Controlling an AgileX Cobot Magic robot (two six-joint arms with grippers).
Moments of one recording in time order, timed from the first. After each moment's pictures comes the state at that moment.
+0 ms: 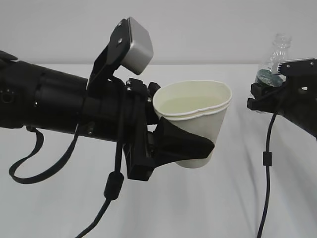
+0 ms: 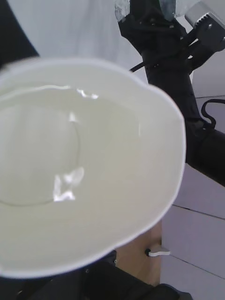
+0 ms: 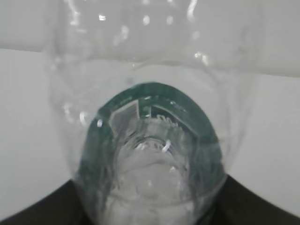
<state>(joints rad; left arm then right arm) -0.69 1.56 -0.91 1.49 -0.72 -1.22 0.03 1.97 -0.77 -0.12 -0.83 0.01</state>
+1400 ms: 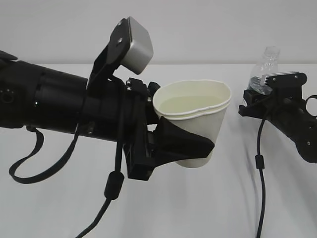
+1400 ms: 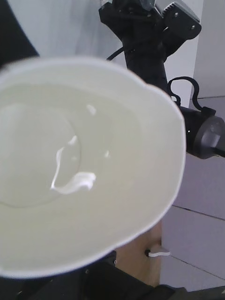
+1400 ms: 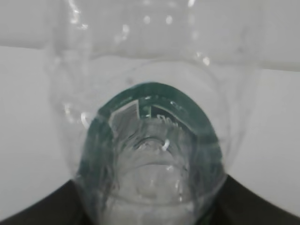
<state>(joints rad) -0.69 1.56 -0.91 1.49 -0.72 -1.22 0.03 2.19 -0.90 -0.09 -0.97 -0.02</state>
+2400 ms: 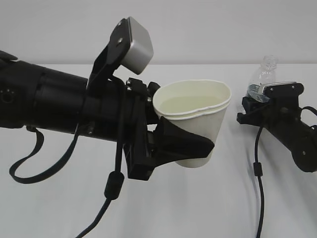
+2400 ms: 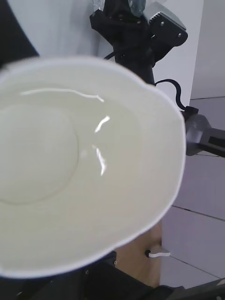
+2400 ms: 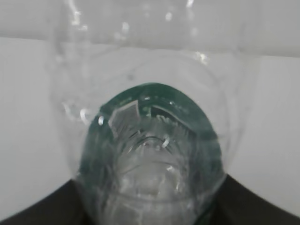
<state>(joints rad) -0.69 1.56 -0.91 1.49 -0.72 -1.22 0.03 2.27 -0.90 -0.08 -1.05 -0.02</state>
